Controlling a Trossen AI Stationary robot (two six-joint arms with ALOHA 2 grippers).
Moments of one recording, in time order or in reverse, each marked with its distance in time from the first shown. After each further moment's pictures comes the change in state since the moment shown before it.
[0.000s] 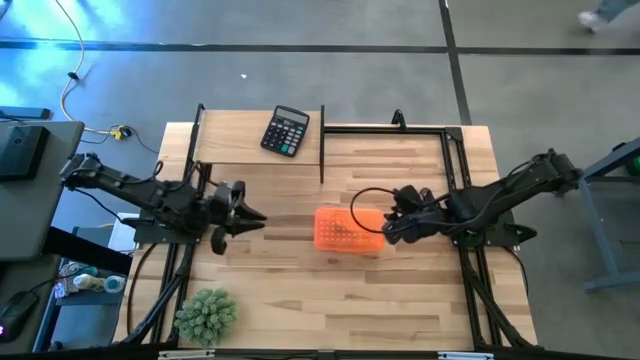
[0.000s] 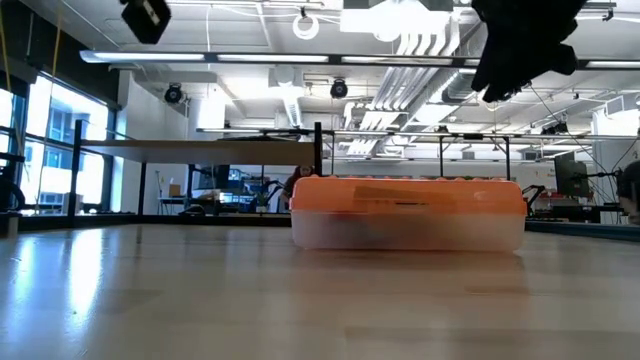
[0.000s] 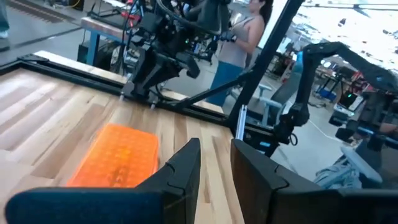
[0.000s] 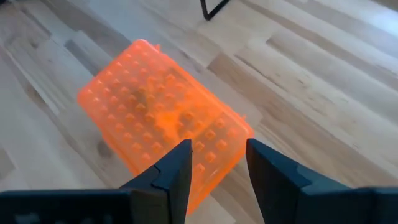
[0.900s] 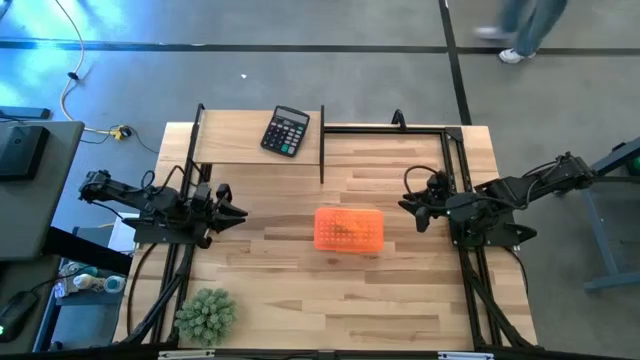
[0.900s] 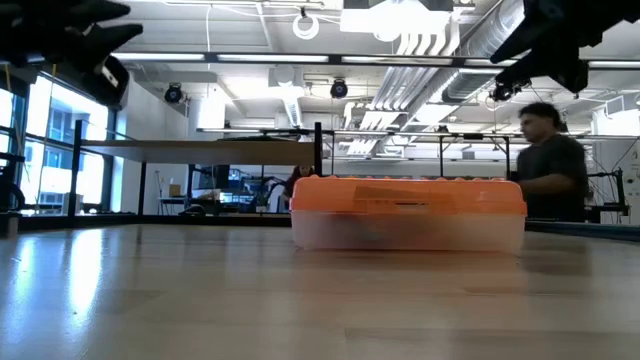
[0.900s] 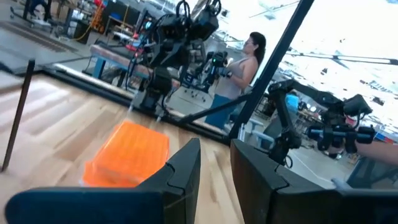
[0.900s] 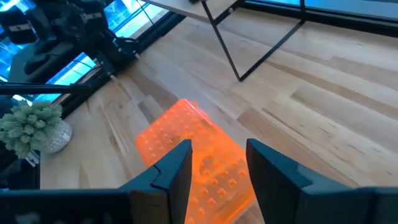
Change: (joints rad) left arm -0.003 -0.592 -0.417 0.000 -0.049 -0.033; right arm -0.001 -0.528 -0.348 0.332 0.067 -0.202
